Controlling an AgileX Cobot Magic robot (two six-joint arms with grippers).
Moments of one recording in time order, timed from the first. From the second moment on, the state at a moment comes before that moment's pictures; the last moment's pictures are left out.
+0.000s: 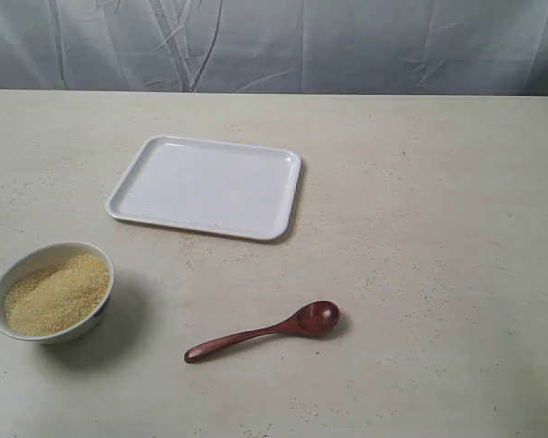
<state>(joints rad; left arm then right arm) -0.05 0.01 0.00 0.00 0.25 0.01 0.01 0.00 0.00 -0.05 0.35 0.00</state>
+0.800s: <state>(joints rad) -0.05 0.01 0.00 0.00 0.25 0.01 0.01 0.00 0.00 -0.04 -0.45 -0.01</state>
